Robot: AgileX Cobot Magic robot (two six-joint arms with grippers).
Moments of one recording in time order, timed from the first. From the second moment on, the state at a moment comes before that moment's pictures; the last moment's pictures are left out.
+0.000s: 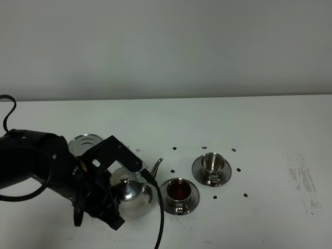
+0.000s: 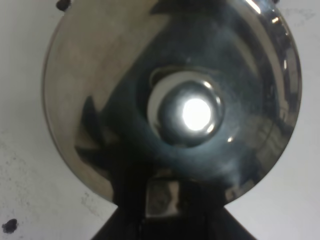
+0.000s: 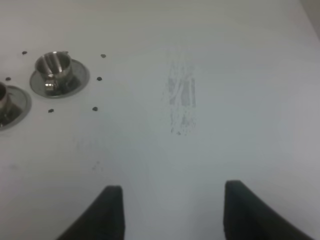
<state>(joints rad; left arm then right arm) -0.44 1.69 -0.95 -0.18 0.49 0.53 -0.02 -0.01 -0.52 0.09 1.12 -0.08</state>
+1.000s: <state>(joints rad) -0.43 1.73 -1.16 -0.11 0.64 0.53 -0.02 -0.01 -0.52 0.09 1.12 -0.08</state>
